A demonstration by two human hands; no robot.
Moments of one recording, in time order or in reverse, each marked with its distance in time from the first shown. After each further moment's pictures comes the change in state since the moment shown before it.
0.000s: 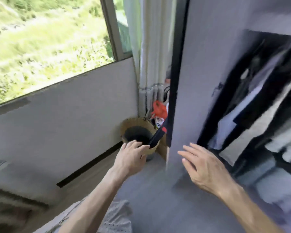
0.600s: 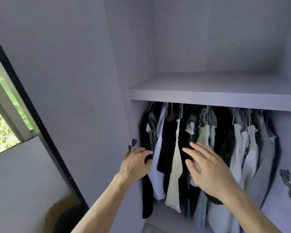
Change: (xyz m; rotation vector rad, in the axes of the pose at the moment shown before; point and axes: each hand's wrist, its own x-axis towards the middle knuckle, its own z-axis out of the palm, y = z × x) left_hand 0.215 0.334 -0.095 -0.155 0.114 0.448; right_hand -0.054 0.228 -0.217 -0.212 0.412 0.438
